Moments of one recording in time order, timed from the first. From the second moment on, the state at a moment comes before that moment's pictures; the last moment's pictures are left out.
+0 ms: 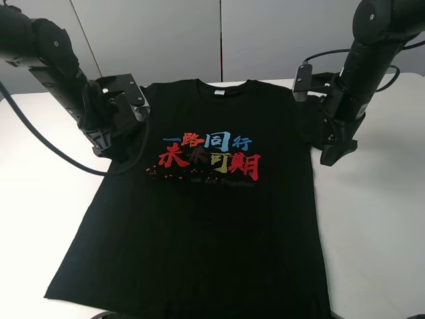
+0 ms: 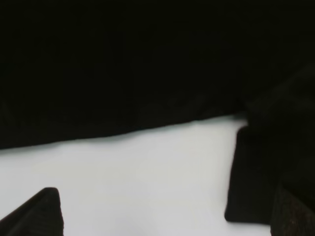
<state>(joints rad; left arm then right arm) -0.46 1.94 -1.18 -0.08 0.67 0.87 0.21 1.97 -1.20 0.04 0.93 -1.04</state>
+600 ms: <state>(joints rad) -0.60 2.12 -1.36 0.19 0.73 0.86 0.26 1.99 -1.20 0.04 0.92 -1.06</state>
